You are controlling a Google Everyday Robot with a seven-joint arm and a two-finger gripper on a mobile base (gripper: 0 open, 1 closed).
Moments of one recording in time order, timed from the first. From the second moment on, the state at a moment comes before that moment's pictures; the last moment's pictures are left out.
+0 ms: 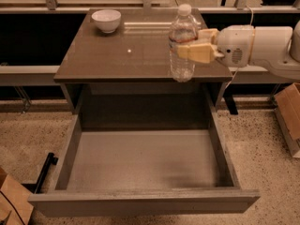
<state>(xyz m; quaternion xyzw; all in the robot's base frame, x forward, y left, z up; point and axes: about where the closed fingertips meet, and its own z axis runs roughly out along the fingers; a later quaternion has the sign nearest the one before) 0.591 -0.099 0.973 -0.42 0.64 0.34 0.54</state>
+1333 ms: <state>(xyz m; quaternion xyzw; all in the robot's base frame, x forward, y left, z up) 0.770 -0.104 0.998 -0.28 0.66 0.23 0.66</state>
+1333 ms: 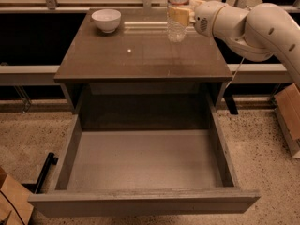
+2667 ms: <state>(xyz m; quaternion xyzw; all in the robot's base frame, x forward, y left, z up) 0.772 -0.108 0.927 -0.19 0.74 0.25 0.59</state>
